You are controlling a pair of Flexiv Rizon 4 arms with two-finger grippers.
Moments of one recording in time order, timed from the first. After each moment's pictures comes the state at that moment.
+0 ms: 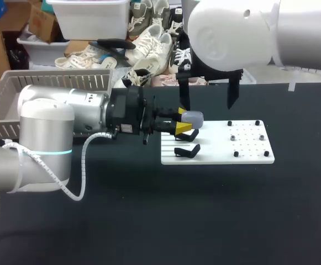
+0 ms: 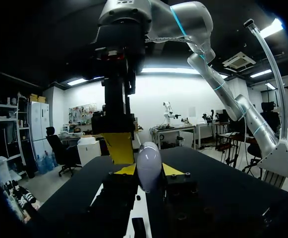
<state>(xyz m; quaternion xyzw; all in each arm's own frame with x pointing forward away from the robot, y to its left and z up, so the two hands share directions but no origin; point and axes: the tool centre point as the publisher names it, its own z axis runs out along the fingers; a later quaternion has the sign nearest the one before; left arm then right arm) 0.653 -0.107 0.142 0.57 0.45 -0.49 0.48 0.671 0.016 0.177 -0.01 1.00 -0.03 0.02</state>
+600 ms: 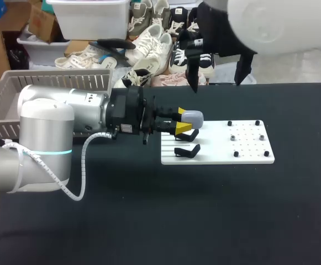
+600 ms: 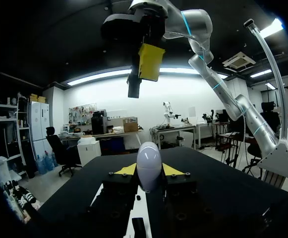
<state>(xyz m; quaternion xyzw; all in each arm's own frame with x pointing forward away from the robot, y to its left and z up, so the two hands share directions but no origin) 0.653 -0.107 0.142 0.57 0.45 -0.49 0.48 0.644 0.006 0.256 -0.12 0.99 0.01 0.08</state>
